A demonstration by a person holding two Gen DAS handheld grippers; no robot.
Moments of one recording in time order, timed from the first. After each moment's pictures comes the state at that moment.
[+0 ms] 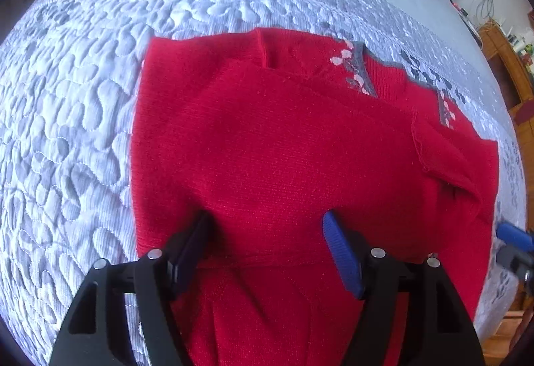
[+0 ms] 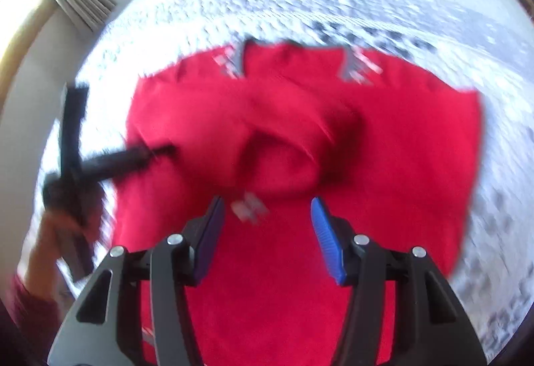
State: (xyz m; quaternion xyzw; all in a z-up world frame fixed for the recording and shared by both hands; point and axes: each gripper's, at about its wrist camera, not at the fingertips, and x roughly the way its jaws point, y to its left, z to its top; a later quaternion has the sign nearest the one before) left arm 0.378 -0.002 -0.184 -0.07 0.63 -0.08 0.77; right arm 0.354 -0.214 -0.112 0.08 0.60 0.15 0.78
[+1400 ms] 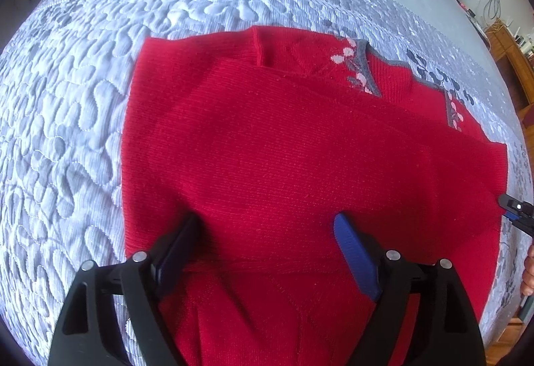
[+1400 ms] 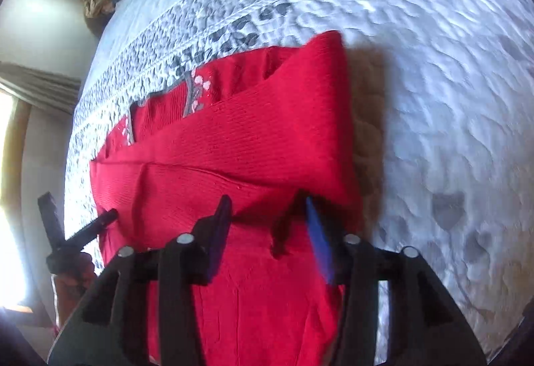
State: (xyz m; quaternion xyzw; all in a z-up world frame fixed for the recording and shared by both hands) left arm 0.387 -0.014 -0.196 -0.06 0.62 -0.06 0.78; right arm 0.356 -0.400 -0.184 0.23 0.61 0.08 0.75
